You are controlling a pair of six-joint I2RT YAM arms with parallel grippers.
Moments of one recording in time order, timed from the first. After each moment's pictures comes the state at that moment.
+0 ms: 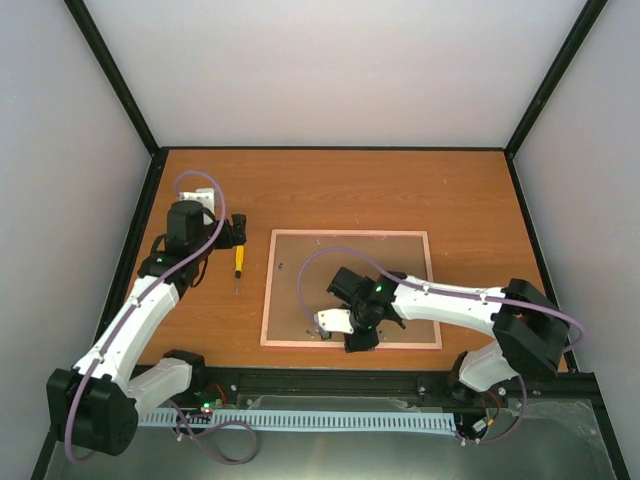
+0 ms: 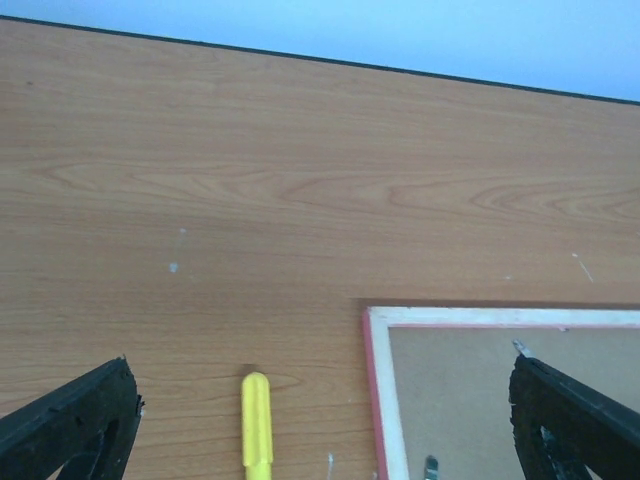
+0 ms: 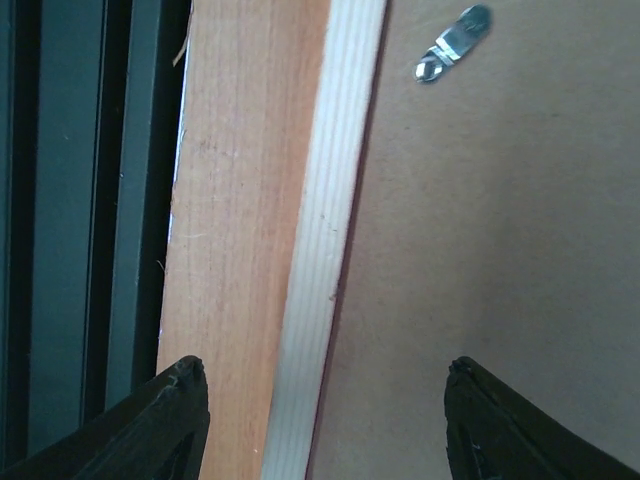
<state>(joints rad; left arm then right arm) -0.20 1.02 0.78 -0.33 0.00 -0.24 1.01 1.45 0.87 -0.75 -0.25 -0.66</state>
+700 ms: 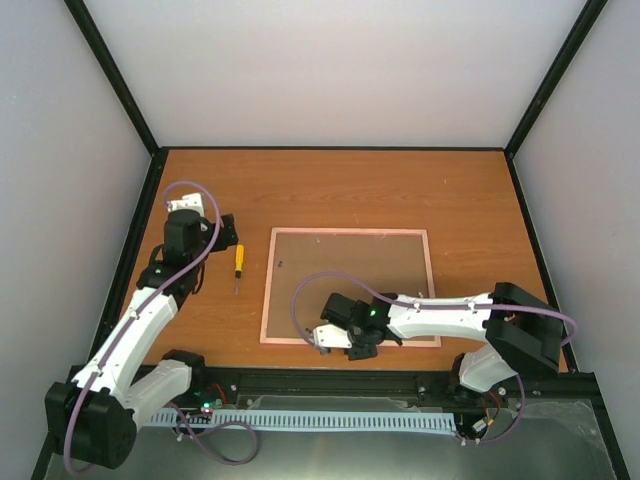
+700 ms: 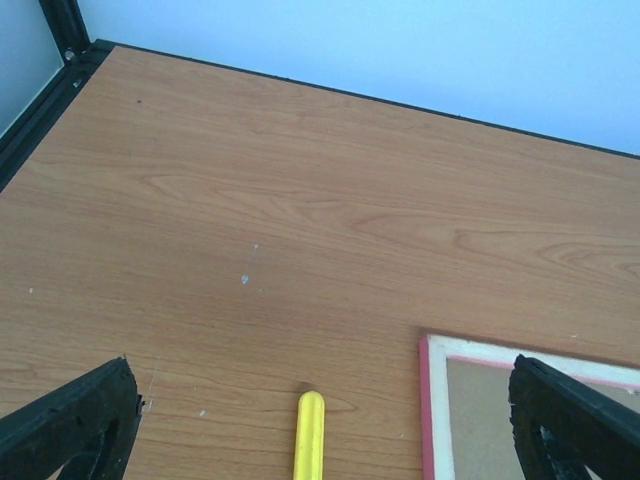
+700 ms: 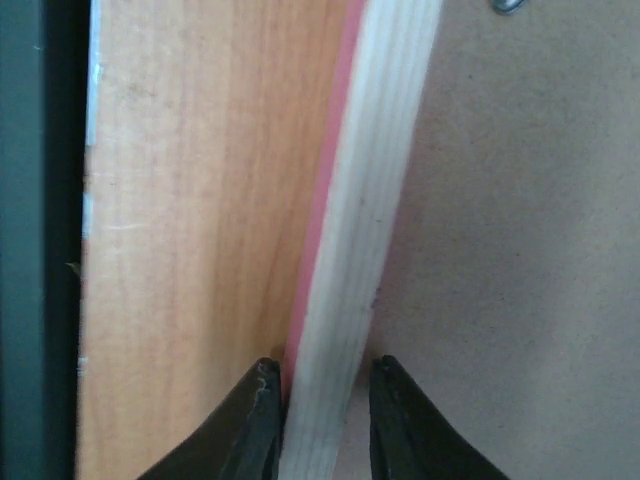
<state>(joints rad) -0.20 0.94 0.70 -0.27 -0.19 -0.31 1.18 1.48 0.76 -0.62 0.02 -0.59</state>
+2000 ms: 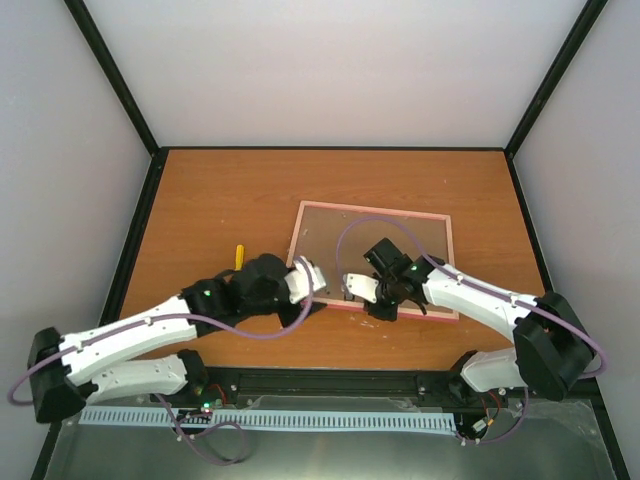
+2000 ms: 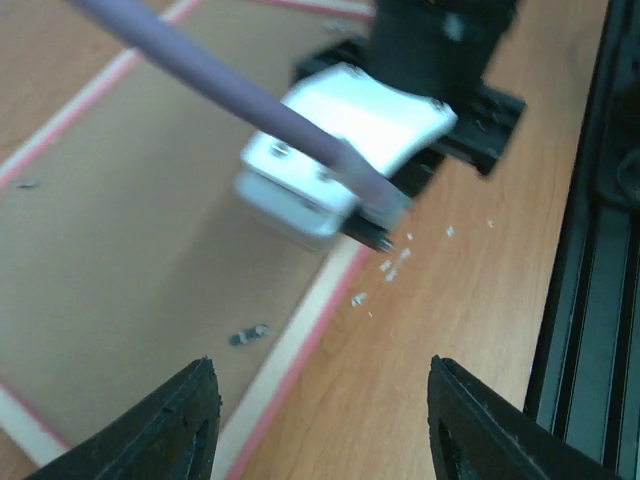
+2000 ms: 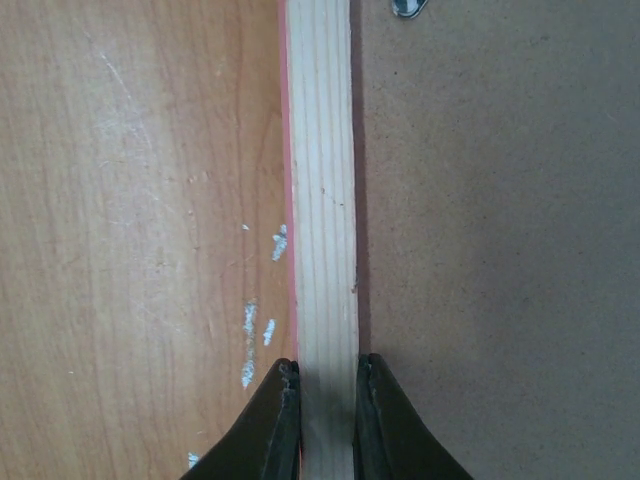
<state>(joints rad) -1.02 0.98 0.79 -0.44 0.04 0.12 0.74 1.34 0.78 -0.68 -0.20 -0.66</state>
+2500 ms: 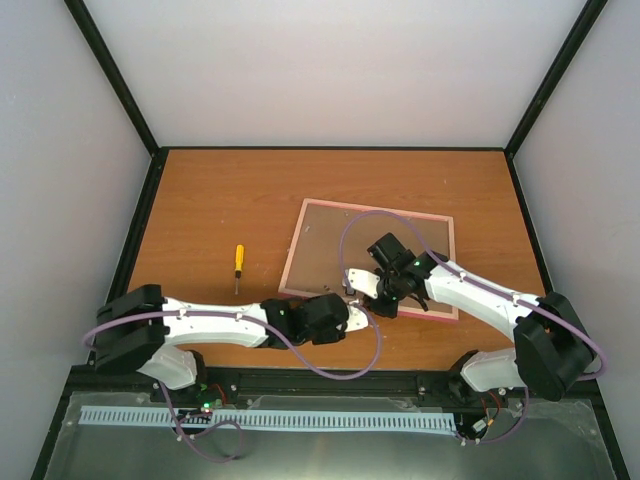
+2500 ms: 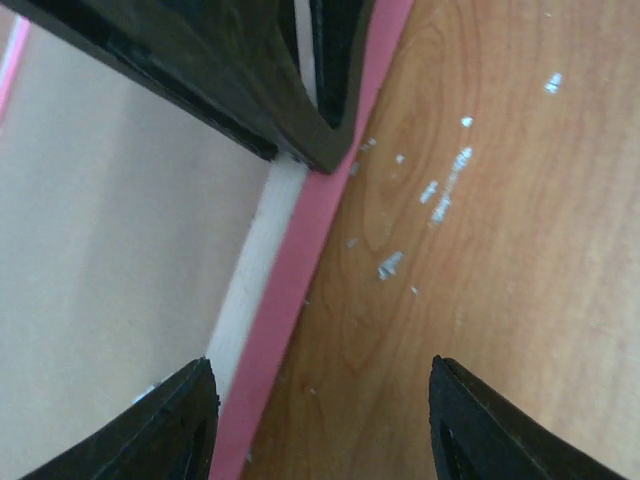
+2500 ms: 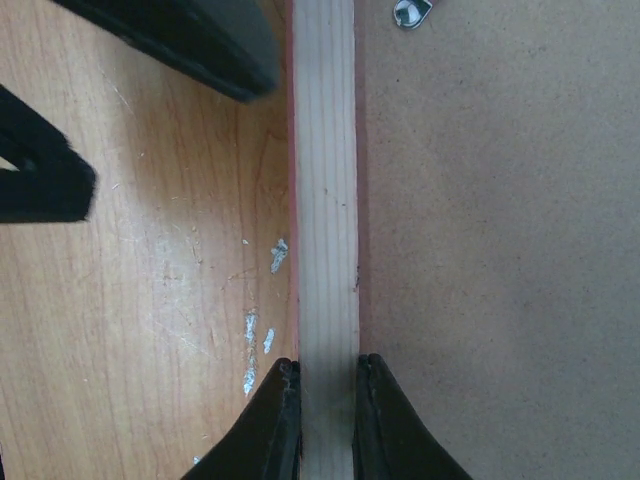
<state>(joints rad) -1.28 1.45 0.78 -0.23 -0.34 0.29 0.69 1.34 0.81 -0.69 -0.26 -0.67</state>
